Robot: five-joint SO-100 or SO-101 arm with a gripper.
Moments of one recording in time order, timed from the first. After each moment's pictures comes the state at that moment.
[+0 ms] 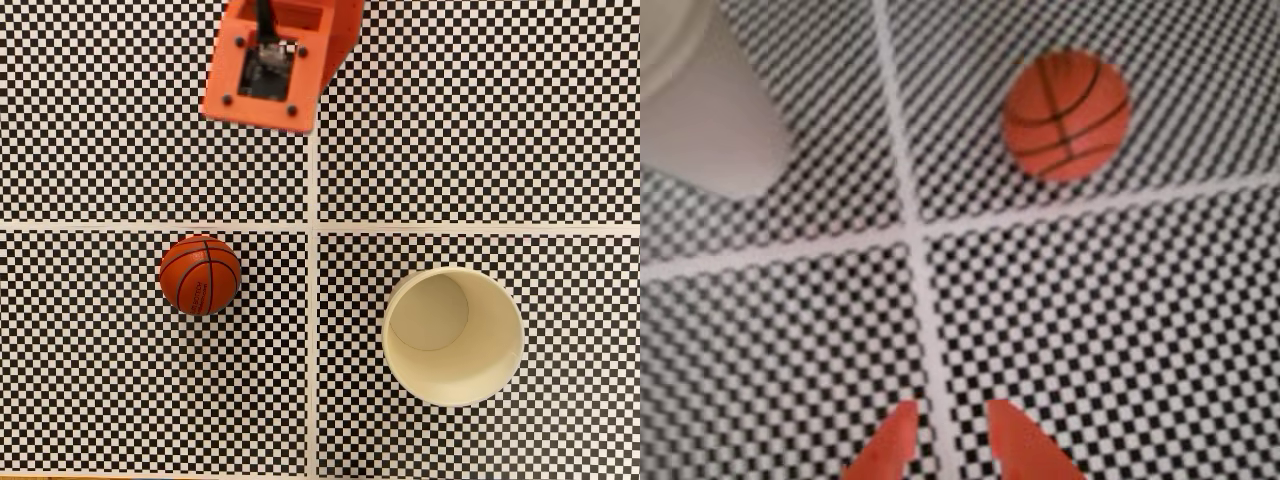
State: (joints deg) arm 10.2 154.0 135.1 75.8 -92.7
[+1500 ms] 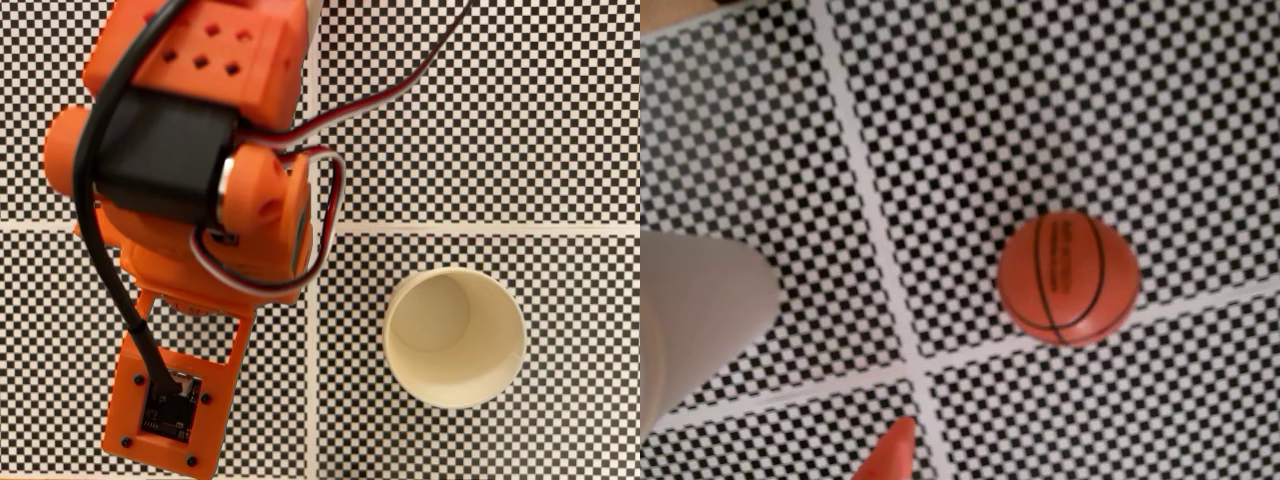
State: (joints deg) arm 9.9 71.5 51.5 94.8 -88.2
